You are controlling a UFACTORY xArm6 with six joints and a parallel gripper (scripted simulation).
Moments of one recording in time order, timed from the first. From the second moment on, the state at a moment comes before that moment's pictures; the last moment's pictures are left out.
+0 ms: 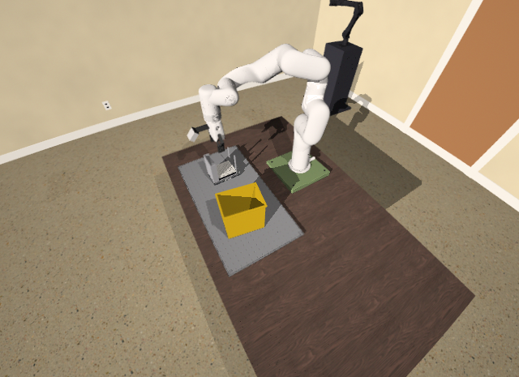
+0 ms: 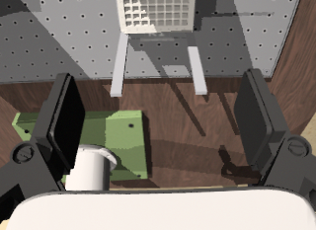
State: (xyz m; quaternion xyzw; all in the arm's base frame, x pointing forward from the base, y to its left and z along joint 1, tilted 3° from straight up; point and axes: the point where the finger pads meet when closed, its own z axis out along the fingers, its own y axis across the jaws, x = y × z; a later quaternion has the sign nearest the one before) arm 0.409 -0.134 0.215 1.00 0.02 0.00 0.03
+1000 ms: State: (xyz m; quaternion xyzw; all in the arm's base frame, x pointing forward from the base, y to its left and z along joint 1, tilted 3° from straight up) arm 0.409 -0.137 0.170 1.00 0.02 0.00 0.03
